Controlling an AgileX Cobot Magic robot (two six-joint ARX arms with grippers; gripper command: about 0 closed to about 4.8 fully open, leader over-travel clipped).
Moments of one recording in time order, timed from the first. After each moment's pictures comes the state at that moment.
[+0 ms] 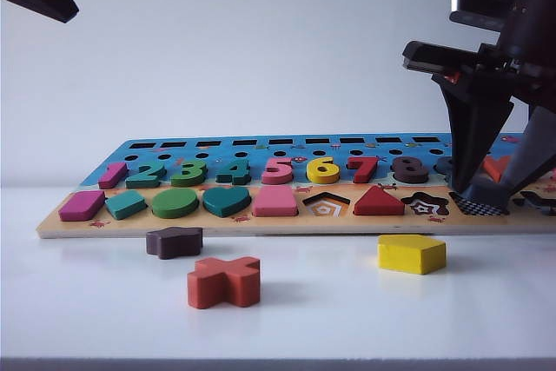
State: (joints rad) left arm -0.53 0.79 0.84 -0.80 0.34 0.08; right arm 0.54 1.24 0.81 -0.63 0.05 0.47
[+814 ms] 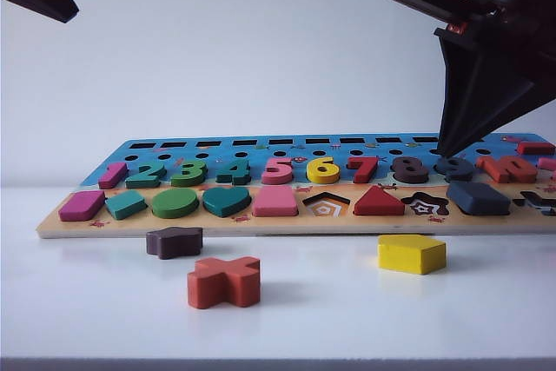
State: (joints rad) left arm -0.53 0.79 0.84 -0.80 0.34 0.08; right arm 0.55 1.20 0.86 -0.64 -0.11 0.45
